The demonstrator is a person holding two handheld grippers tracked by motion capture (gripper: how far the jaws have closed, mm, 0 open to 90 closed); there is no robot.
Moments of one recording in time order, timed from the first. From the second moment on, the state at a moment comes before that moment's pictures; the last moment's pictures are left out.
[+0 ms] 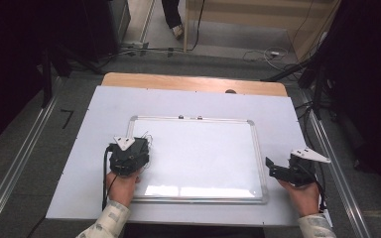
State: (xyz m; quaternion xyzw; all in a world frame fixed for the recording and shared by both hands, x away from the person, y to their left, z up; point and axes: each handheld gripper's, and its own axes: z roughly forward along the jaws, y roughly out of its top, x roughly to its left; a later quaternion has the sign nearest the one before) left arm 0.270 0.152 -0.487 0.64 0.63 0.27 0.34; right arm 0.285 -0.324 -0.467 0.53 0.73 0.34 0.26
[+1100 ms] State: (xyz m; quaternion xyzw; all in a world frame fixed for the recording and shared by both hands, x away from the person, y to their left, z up) left arm 0.283 0.129 -0.495 0.67 0.61 0.27 0.34; right arm 0.285 -0.325 -0.467 0.53 0.73 0.34 0.26
